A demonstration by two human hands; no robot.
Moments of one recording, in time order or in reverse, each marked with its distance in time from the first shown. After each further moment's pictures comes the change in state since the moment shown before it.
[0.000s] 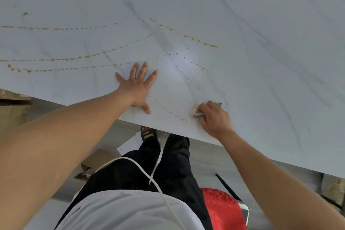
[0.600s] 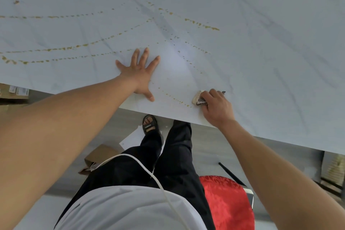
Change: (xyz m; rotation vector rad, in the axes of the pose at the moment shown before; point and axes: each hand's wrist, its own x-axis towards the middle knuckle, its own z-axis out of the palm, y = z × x) left_hand -0.002 -0.002 0.004 -0.014 0.028 0.013; right_hand -0.017 -0.016 0.017 0.046 0.075 0.066
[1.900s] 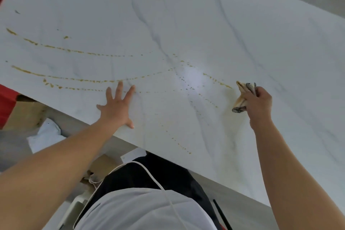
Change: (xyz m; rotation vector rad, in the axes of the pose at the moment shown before) left_hand -0.024 -0.089 -0.007 -0.326 0.061 -0.379; right_hand 0.181 0.013 -0.155 0.951 0.175 0.686
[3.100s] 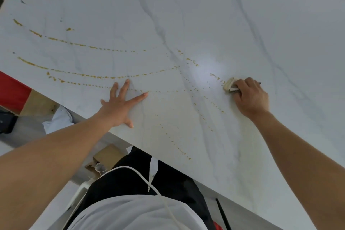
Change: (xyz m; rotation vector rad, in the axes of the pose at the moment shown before) left_hand 0.010 -0.001 -0.001 0.061 -0.069 0.120; right_hand 0.086 0.036 0.033 -1.004 -0.175 -0.825
